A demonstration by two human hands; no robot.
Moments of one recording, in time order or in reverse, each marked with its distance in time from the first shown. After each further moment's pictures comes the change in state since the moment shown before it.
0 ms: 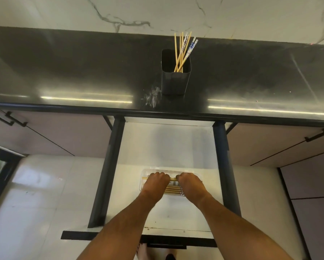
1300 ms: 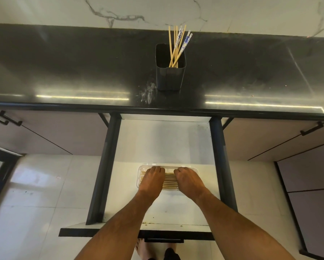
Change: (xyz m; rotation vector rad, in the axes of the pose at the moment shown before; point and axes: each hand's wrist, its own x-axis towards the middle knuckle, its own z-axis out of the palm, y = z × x) left_hand -0.006 0.005 0.007 -0.099 0.152 -0.062; right_hand -0.004 0.003 0.009 0.109 0.133 -0.042
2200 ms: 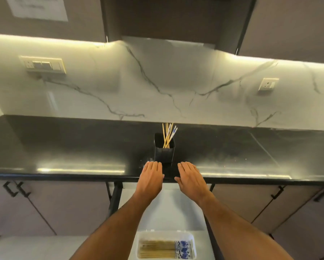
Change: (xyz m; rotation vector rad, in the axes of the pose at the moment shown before) left_hand 0.043 -0.015 -0.249 0.101 0.580 0.062; right_hand 0.010 -0.020 -0.248 -0.211 0.551 0.067
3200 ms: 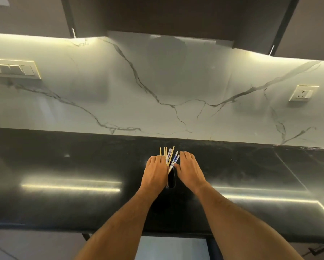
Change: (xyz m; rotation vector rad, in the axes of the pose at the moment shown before) left_hand 0.253 -0.031 0.075 -0.037 0.055 -0.035; right_hand 0.256 0.100 0.049 0.317 0.102 0.090
